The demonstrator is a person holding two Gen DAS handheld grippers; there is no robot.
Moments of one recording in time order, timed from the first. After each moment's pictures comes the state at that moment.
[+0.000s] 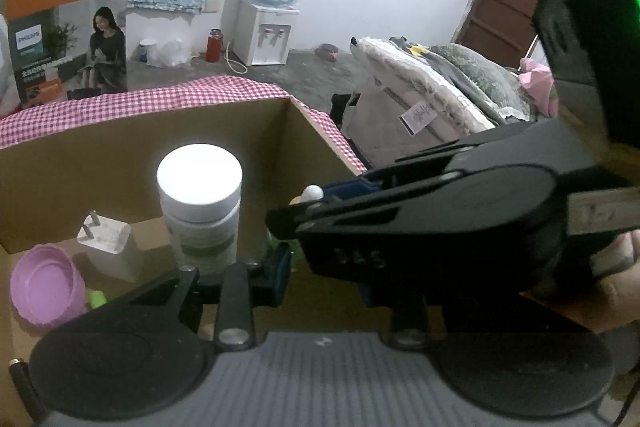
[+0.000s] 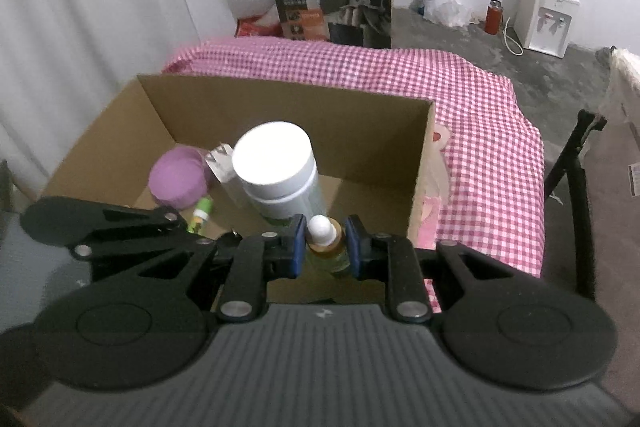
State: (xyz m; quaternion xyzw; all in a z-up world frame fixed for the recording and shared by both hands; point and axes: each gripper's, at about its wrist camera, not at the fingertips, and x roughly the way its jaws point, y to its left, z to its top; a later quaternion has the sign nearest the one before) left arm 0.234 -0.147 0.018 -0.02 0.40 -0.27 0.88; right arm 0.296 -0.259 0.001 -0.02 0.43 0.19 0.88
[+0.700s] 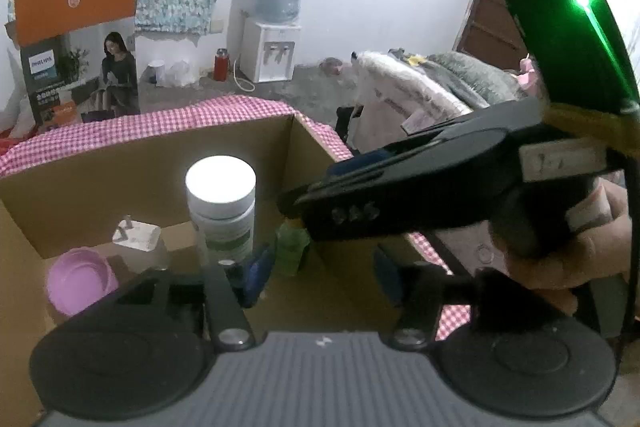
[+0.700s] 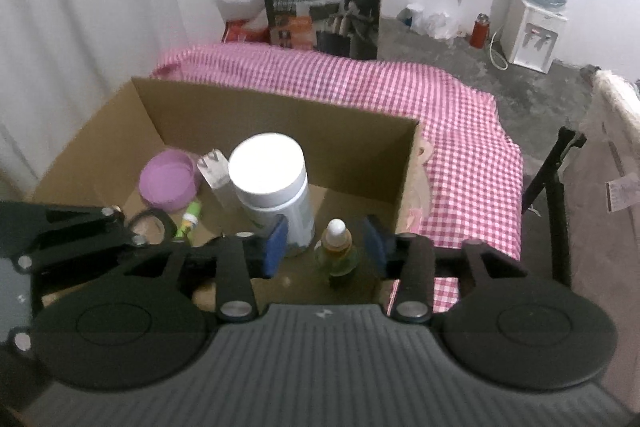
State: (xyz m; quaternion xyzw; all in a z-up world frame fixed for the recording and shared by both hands) left arm 0.206 -0.133 0.043 0.00 0.37 -0.26 0.89; right arm 0.288 -0.260 0.022 -0.04 0.41 0.17 0.90
